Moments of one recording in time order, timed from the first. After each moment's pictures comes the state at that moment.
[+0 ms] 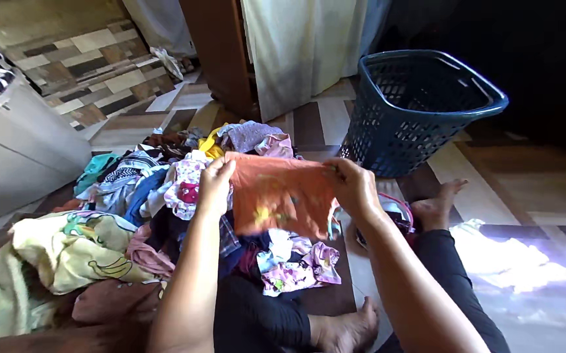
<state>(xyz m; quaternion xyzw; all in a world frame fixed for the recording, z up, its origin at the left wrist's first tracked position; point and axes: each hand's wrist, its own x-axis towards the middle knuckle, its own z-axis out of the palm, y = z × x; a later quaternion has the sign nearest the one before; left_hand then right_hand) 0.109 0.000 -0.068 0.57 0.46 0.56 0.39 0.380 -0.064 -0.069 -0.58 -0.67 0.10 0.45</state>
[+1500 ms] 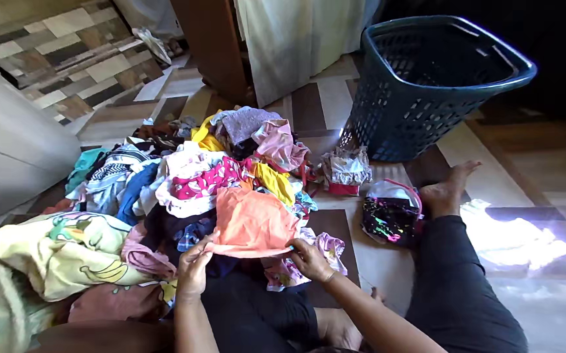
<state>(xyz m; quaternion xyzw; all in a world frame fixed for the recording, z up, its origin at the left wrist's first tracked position) 0.018 -0.104 -0.206 0.59 0.37 0.59 0.40 0.312 -0.124 -0.268 -0.49 -0.70 0.37 0.37</state>
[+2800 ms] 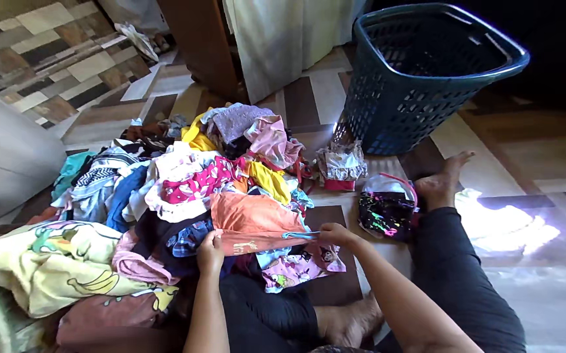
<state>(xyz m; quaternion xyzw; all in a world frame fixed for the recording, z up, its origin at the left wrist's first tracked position) 0.050 -0.061 -0.243 0.59 0.74 0.25 0.22 0.409 -0.065 -0.273 -0.65 -0.53 0.54 0.06</state>
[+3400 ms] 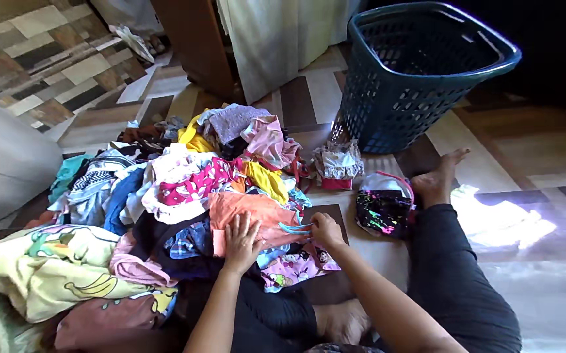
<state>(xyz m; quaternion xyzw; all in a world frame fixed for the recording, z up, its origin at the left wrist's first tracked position) 0.100 -0.060 -0.258 0.83 0.53 0.11 0.13 0.367 -0.068 -0.255 -0.75 -0.53 0.38 0.12</state>
